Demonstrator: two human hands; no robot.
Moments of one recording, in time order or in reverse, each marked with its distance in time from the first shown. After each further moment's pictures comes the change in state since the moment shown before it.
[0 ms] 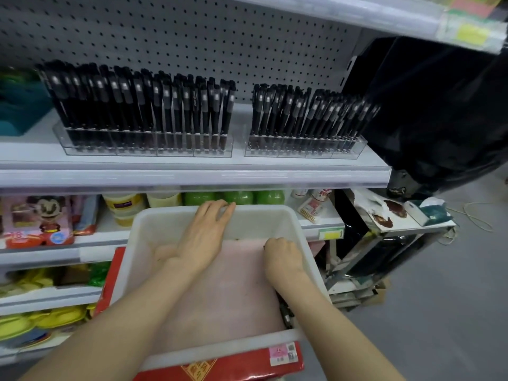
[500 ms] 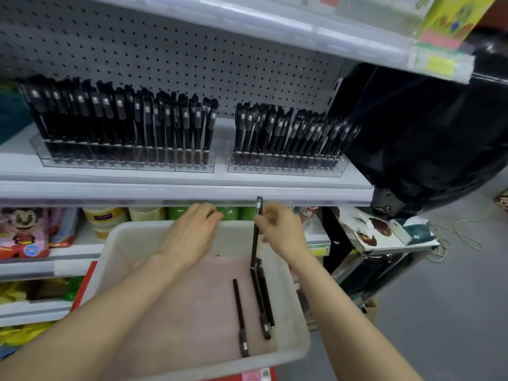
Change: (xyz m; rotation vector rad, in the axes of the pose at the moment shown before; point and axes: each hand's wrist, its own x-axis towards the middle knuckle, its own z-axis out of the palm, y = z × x) left_hand 0.036 0.017 -0.026 0.028 -0.044 -0.004; right_hand 0.032 0.046 -0.064 0.925 0.282 -0.060
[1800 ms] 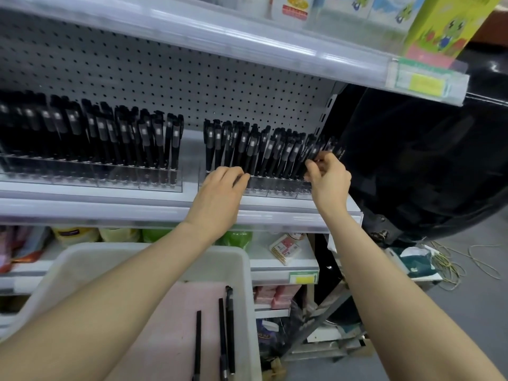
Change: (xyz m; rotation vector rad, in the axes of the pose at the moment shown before) left_hand 0.133 0.069 -0.008 0.119 0.131 0.009; right_hand 0.126 0.012 -0.134 0.078 0.459 -0.151
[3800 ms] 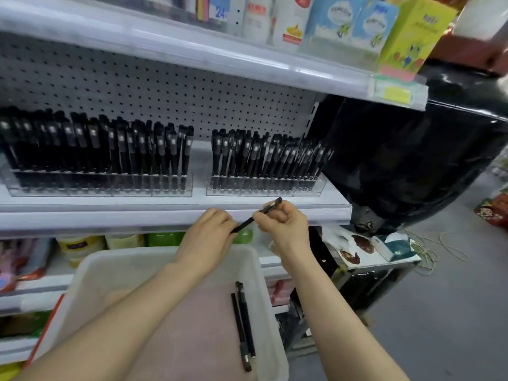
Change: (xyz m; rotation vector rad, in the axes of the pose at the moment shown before) left_hand -0.079 -0.018 -0.004 -0.253 0.033 0.084; right_hand -0.136 -0.038 0.029 0.481 -0.200 0.342
